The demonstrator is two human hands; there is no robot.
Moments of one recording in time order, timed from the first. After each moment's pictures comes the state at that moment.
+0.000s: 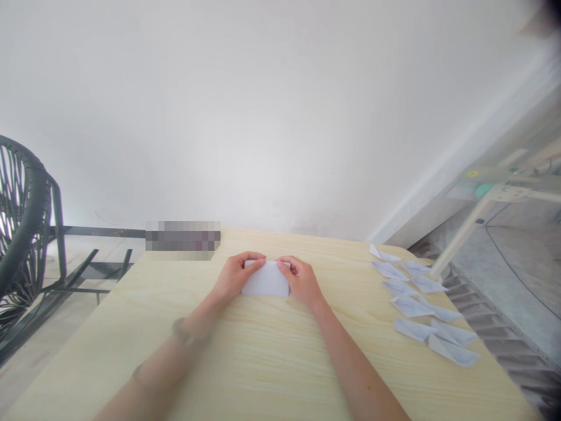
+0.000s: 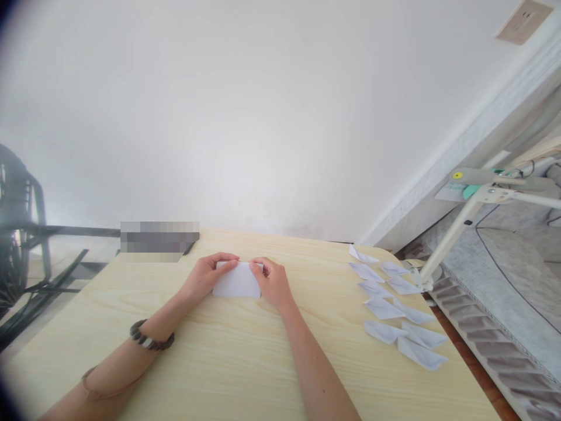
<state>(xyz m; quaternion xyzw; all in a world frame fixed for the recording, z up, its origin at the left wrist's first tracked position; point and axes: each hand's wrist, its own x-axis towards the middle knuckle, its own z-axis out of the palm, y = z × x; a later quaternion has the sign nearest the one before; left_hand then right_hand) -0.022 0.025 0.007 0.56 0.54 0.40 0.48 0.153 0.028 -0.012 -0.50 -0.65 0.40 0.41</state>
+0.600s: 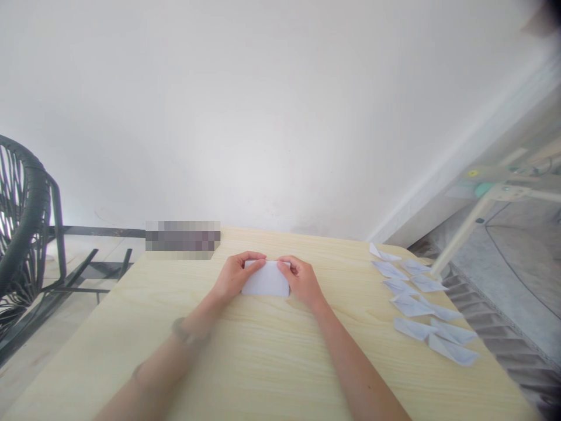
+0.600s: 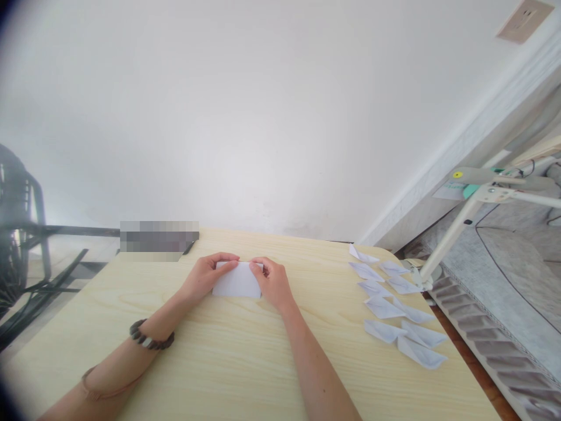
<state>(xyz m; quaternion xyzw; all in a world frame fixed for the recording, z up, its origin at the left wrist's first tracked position) -0.022 0.025 0.007 0.56 0.54 0.40 0.48 0.153 0.028 -0.013 -0.51 -0.65 0.40 0.40</state>
